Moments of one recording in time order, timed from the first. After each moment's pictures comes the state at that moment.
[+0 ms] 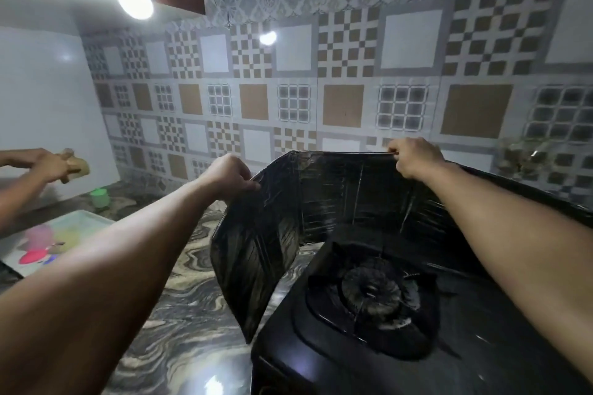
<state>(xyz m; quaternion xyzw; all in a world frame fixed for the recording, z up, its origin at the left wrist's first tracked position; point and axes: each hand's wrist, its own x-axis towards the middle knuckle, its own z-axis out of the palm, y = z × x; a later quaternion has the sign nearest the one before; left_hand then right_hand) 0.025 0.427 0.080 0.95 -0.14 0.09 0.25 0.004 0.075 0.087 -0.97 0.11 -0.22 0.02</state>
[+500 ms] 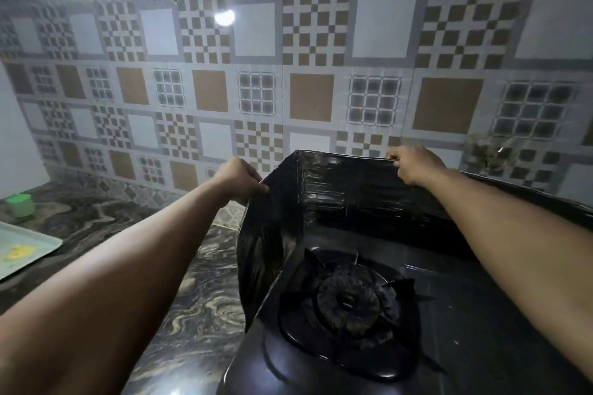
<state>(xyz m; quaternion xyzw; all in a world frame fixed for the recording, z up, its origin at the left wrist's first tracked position) 0.087 0.350 0.058 0.91 -0.16 -0.02 0.39 0.017 0.012 0.066 -0.97 0.17 -0.17 0.04</state>
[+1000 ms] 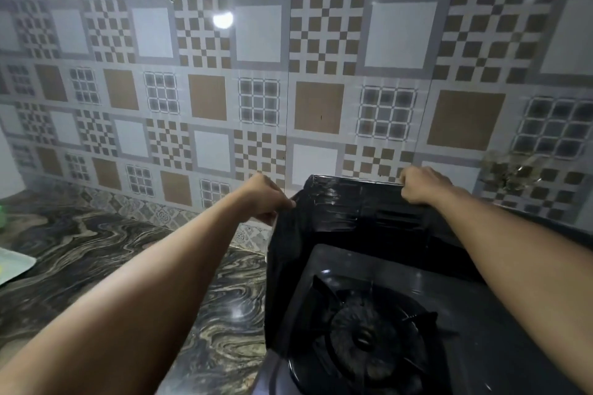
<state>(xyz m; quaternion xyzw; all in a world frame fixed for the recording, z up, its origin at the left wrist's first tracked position) 0.128 0.317 0.047 0.87 -0.19 -0.11 0.44 0.050 0.012 0.056 -0.96 0.25 -0.10 0.00</state>
